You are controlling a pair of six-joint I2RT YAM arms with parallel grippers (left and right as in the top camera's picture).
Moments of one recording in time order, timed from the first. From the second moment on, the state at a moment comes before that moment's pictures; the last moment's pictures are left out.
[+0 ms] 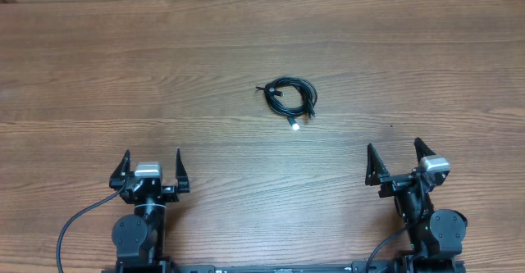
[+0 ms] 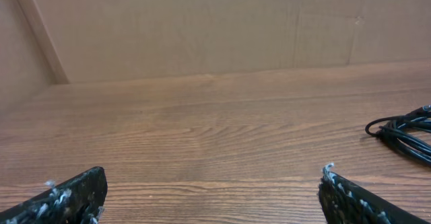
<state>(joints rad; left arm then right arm) 0.04 0.01 0.01 -0.08 -0.02 0.08 -0.01 0.01 0.02 -0.02 -0.17 0.12</state>
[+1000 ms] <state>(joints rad) 0.04 0.01 0.02 -0.09 0.10 -0.03 -0.01 0.01 0.02 0.01 -0.36 0.43</state>
